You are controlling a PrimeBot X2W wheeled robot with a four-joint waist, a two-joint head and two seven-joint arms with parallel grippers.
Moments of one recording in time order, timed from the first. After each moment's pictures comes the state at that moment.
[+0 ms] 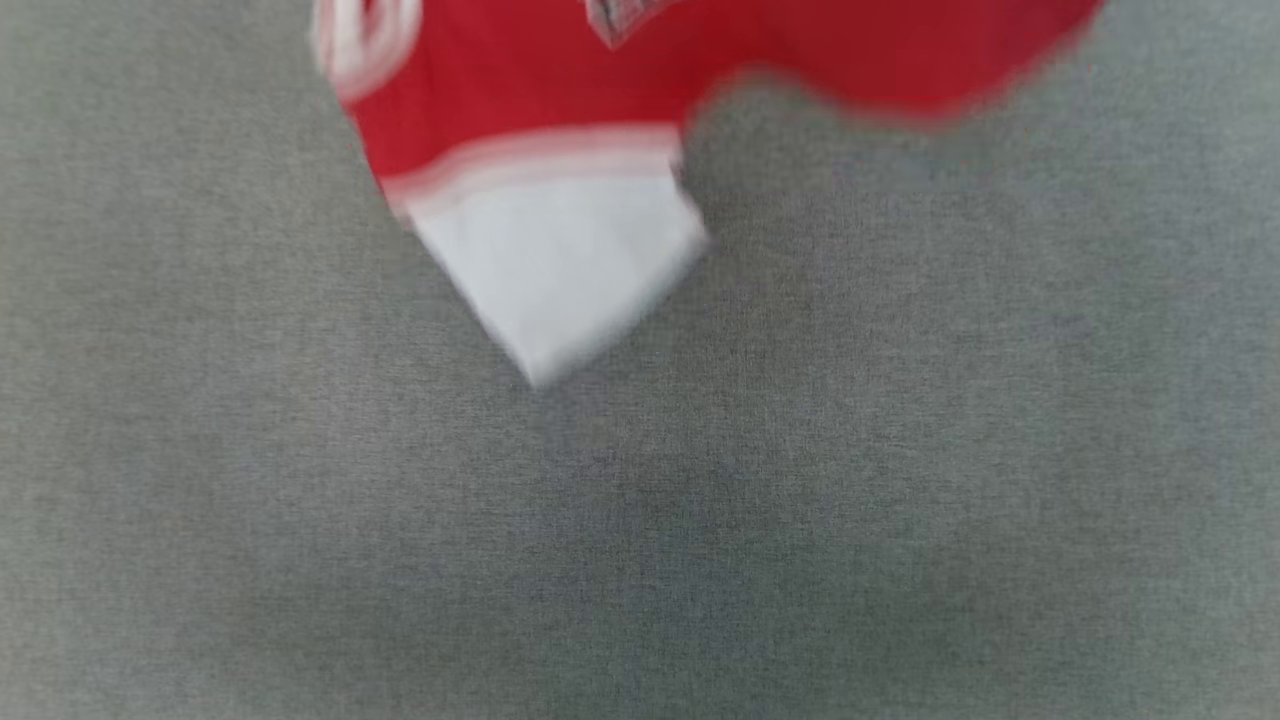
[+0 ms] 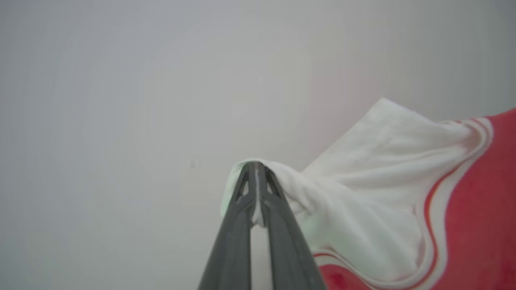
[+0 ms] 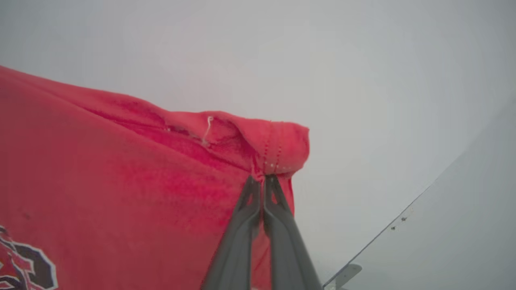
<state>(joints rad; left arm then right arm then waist) -1.63 0.62 -0.76 0.65 -0.66 -0.02 0.13 -1.39 -0.41 0.21 0.47 0.33 0.13 0.51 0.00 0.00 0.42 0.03</state>
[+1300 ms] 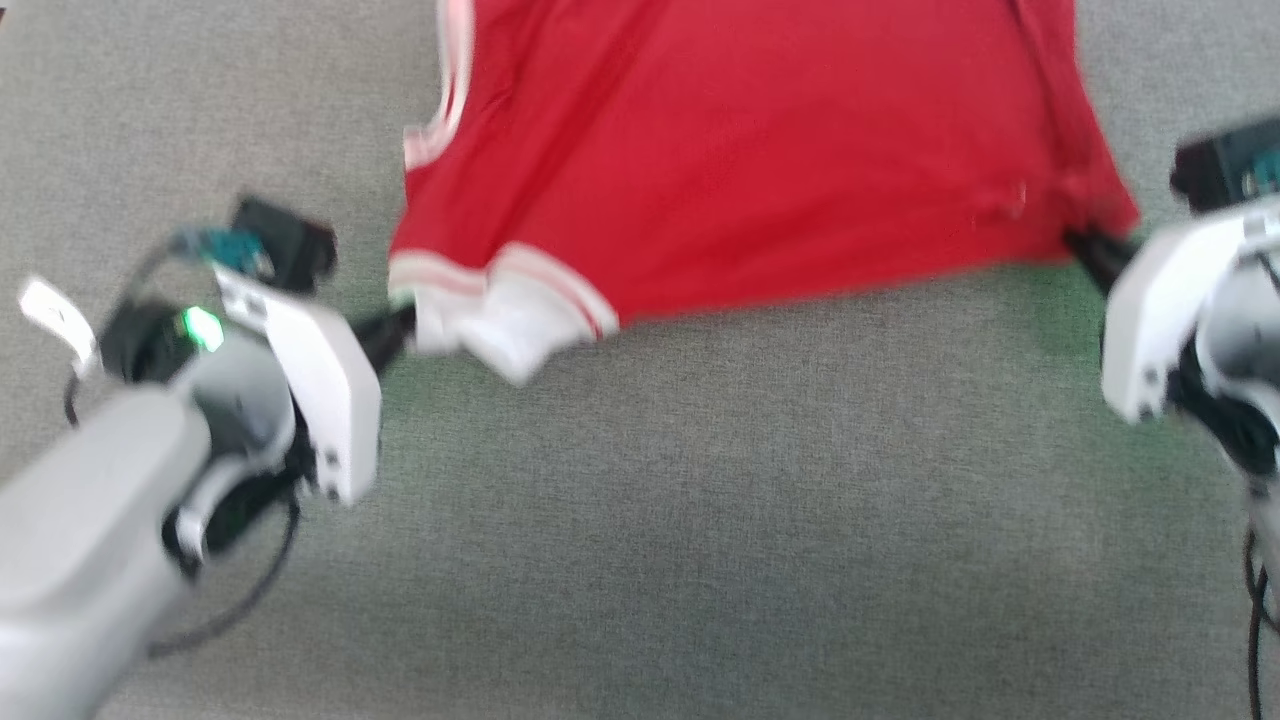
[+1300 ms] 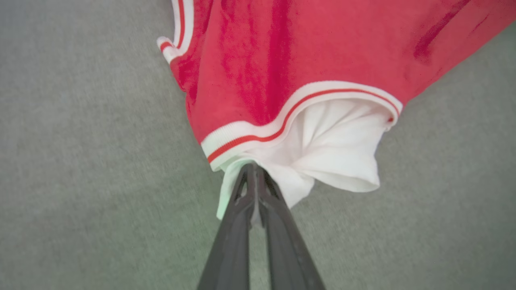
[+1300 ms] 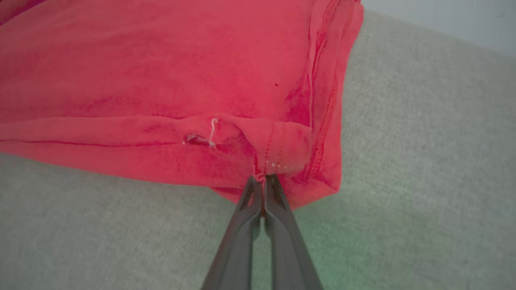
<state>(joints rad) -0.80 0.74 -0.88 0.21 -0.99 0.01 0.31 -0.60 -0.42 0.16 0.22 0.46 0.13 0.62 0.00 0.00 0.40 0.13</state>
